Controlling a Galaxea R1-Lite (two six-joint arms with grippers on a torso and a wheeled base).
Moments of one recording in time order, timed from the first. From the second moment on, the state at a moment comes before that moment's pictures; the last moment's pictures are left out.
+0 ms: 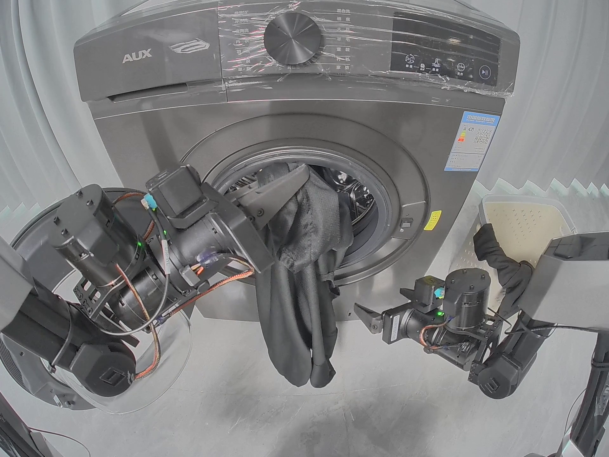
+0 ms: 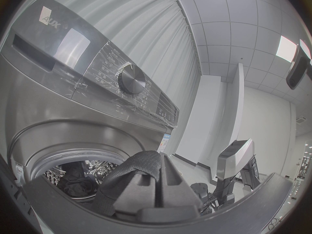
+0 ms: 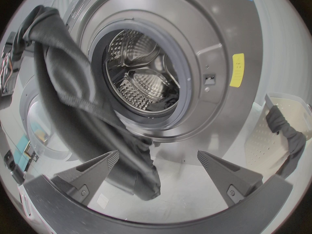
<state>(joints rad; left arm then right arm) -0.62 1.78 -0.65 -1.52 -0.32 -0.26 0.58 2.14 -0.55 -1.31 -0.09 0.16</state>
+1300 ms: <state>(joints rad) -0.60 1.77 -0.64 -1.54 -0.32 -0.26 0.58 2.50 -0.84 -1.42 0.11 0.12</state>
